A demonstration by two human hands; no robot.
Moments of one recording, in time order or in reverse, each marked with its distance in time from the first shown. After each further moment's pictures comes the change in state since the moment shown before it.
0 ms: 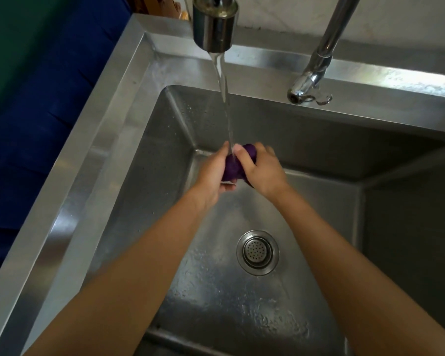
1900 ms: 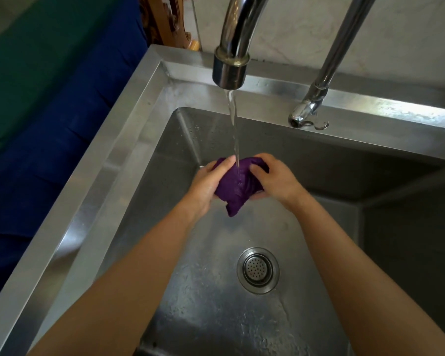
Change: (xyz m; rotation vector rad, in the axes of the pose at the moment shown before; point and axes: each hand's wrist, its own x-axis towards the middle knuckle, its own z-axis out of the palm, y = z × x) left_hand 0.002 0.007 -0.025 -0.049 -0.164 0.160; right_hand -0.007 -0.027 -0.039 0.347 -0.203 0.094
